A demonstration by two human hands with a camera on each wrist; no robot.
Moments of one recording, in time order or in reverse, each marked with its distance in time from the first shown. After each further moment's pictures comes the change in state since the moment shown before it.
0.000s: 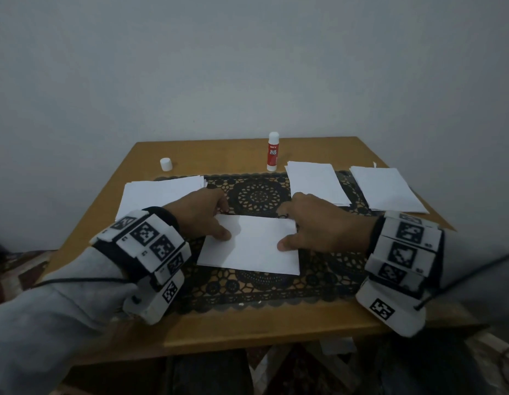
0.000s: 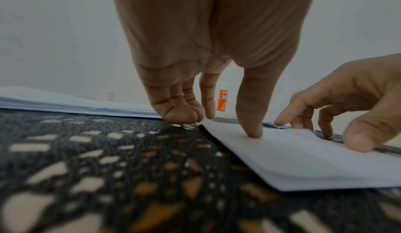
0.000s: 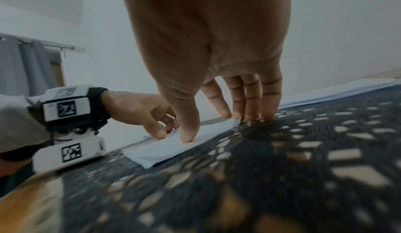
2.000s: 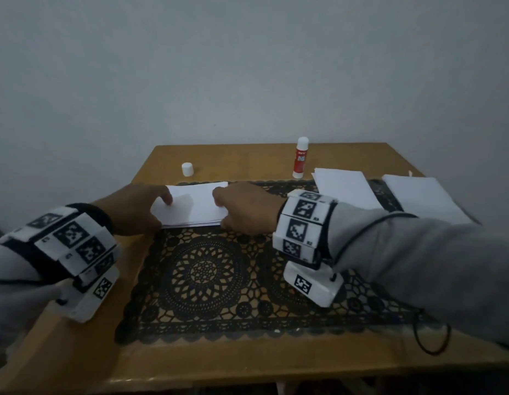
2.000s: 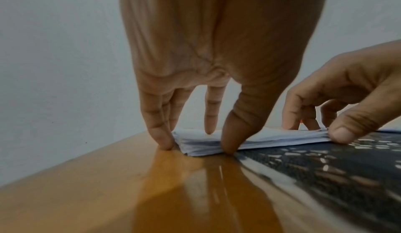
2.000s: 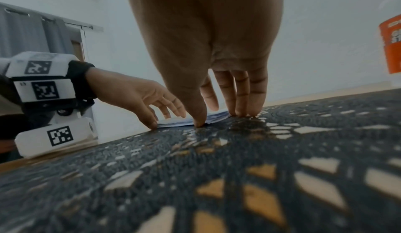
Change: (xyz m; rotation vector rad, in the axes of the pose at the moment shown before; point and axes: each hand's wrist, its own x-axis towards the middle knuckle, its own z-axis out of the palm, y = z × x) left_hand -0.024 -0.109 -0.046 0.185 0.087 -0.254; right_hand 0.110 -0.101 -0.005 -0.106 0.129 -0.318
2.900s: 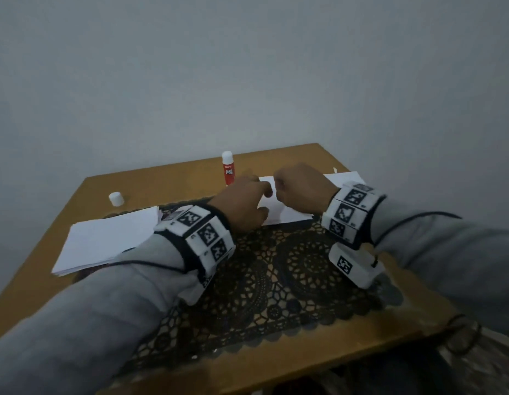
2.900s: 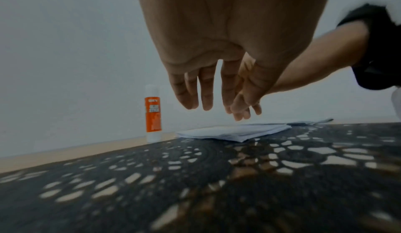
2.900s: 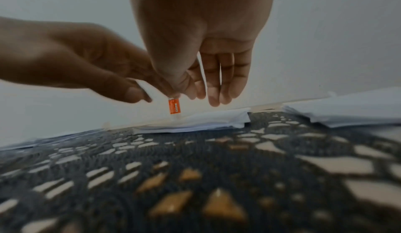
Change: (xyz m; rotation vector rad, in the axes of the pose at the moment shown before) left_hand 0.047 0.250 0.023 -0.048 0.170 0.619; right_hand -0.114 0.174 -0.012 0.026 0.272 0.460
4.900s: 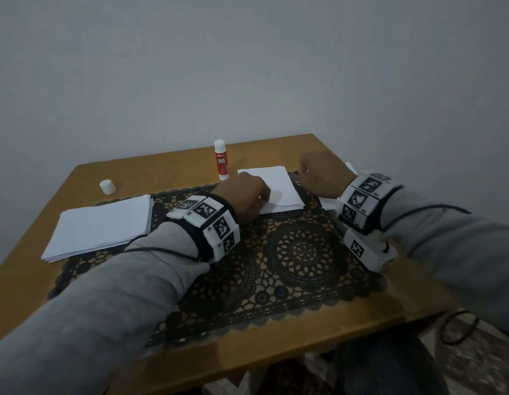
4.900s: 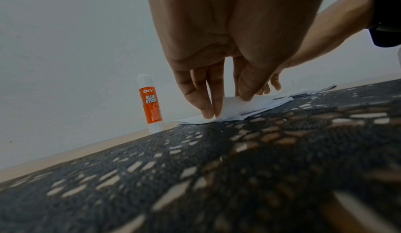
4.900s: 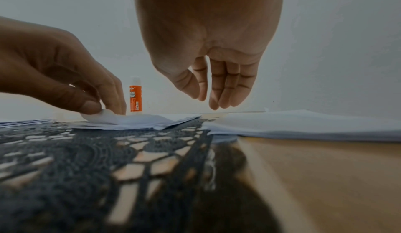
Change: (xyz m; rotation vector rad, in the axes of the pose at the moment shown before) left_hand 0.009 0.009 0.010 0.048 -0.064 0.031; right_hand -0.006 0.055 0.003 0.016 0.030 0.136
